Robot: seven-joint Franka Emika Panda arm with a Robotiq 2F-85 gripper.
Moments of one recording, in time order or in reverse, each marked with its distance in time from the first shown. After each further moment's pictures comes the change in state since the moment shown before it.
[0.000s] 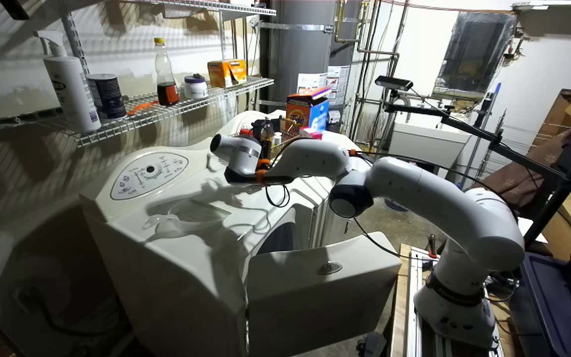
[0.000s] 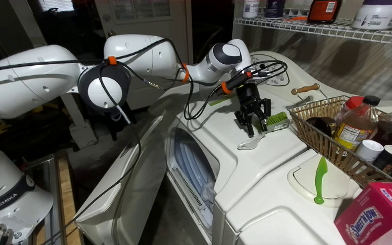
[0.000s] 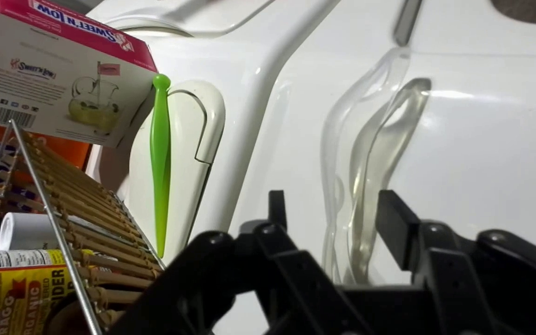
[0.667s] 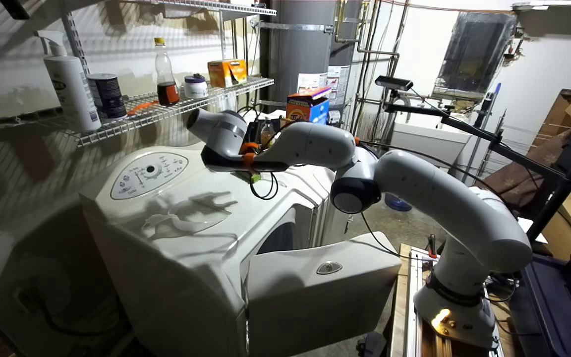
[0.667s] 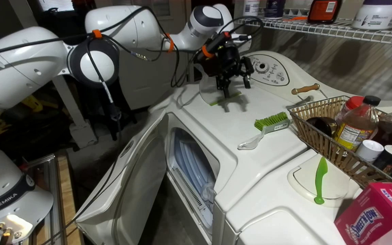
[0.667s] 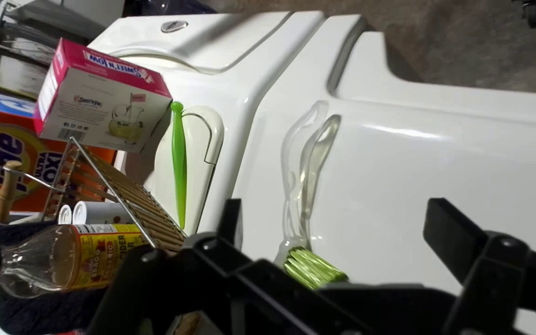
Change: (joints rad) arm 0.148 -0.155 0.005 0.007 0.042 -0.213 0.016
